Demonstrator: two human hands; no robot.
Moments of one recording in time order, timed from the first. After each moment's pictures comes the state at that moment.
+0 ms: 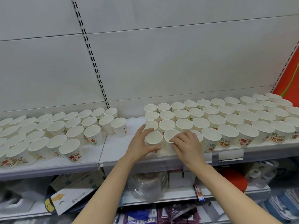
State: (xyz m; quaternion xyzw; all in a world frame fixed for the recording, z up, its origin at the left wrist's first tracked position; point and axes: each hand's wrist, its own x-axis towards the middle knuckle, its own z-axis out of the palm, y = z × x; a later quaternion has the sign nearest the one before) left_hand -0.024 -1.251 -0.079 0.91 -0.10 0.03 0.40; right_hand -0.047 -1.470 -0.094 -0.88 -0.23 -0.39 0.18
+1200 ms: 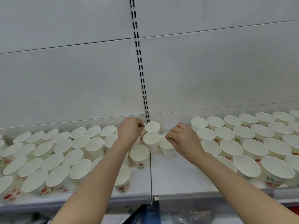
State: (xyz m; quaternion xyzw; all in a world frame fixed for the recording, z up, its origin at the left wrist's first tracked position) left_hand 0.106 -1.038 0.000 0.98 0.00 0.14 0.15; right_hand 0.078 -1.260 -0.042 -0.88 -0.30 -0.34 0.16
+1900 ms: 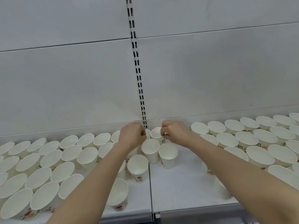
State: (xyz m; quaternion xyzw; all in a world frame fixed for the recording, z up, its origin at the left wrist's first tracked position) left_hand 0.152 -1.038 -0.020 0.99 -0.11 0.10 0.07; right_hand 0.165 -1.247 -0.029 -0.94 -0.30 -0.12 0.06
